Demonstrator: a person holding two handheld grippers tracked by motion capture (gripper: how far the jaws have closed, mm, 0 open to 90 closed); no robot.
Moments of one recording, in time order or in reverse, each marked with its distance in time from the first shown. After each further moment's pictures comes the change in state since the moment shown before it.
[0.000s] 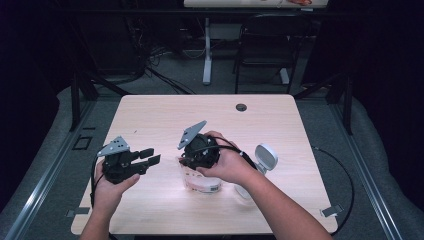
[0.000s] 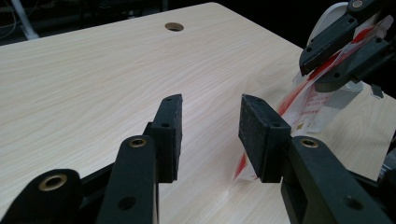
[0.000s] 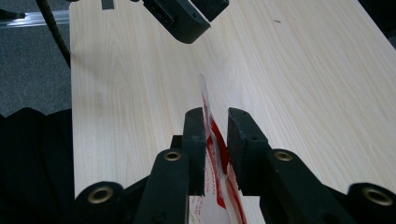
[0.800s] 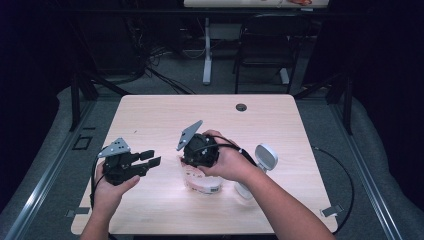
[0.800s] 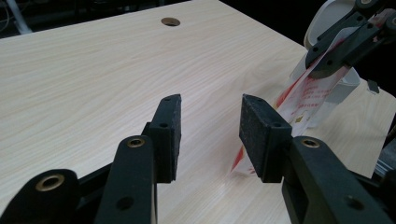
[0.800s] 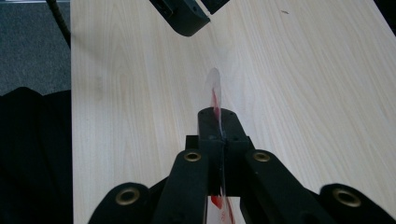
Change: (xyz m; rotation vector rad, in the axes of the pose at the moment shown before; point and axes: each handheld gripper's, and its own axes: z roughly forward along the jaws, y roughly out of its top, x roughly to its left) left arm -0.001 -0.003 0.001 0.014 -0.016 0.000; right arm -0.001 0.003 -0.001 0.050 0.010 -0.054
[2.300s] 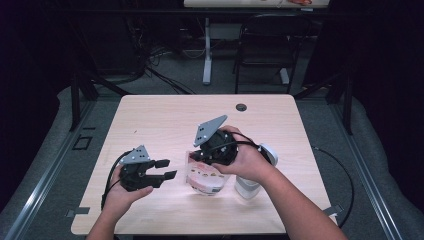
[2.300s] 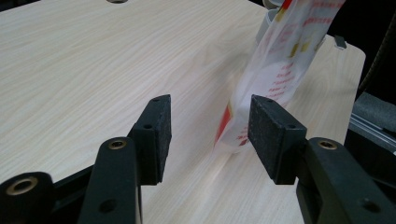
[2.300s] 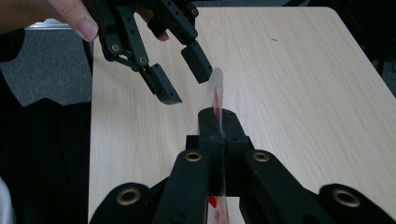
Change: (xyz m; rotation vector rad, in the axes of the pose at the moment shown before) left arm -0.023 -0.007 0.031 0.096 -0.128 0.121; right arm -0.001 -0.015 -0.048 -0.120 0.009 -0.013
